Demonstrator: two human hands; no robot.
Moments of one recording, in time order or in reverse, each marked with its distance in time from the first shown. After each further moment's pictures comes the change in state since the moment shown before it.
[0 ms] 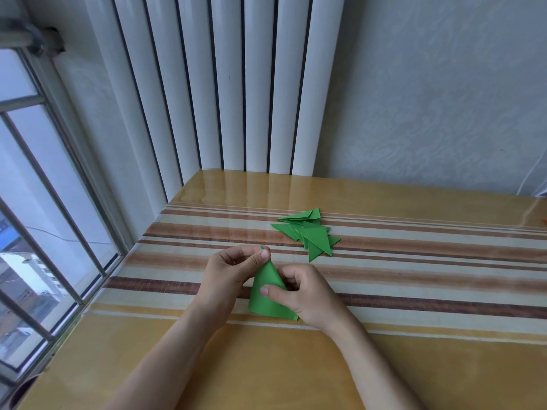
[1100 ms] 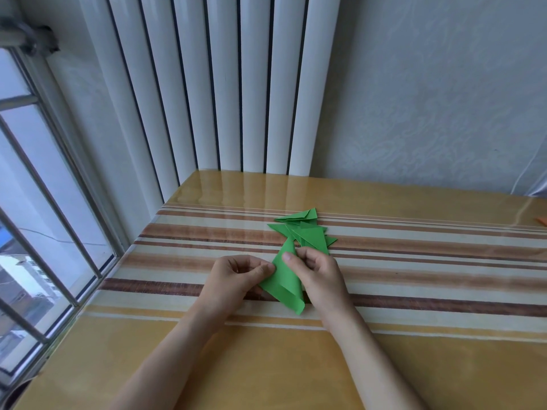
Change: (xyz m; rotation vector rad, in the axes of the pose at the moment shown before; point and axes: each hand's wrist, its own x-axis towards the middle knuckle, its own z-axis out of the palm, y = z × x) left_hand -0.004 0.000 0.009 0.170 -0.047 -0.023; right_hand 0.003 -0.003 -0.010 0.297 0.375 0.028
